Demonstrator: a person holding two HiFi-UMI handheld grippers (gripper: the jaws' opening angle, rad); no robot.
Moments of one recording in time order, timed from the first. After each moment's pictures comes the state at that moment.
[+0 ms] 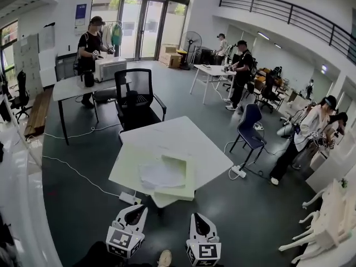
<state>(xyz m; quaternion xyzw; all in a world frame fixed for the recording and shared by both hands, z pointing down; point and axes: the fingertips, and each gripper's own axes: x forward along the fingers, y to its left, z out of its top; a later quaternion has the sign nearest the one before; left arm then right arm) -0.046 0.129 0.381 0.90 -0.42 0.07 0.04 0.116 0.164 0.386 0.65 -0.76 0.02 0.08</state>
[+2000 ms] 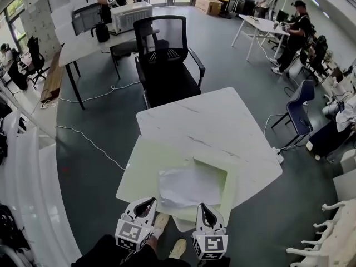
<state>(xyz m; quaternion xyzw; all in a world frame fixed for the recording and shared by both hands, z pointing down) -0.080 -0.277 0.567 0.85 -0.46 0.18 0.19 0.074 -0.267 0.561 0.57 -0.79 0.15 0.16</state>
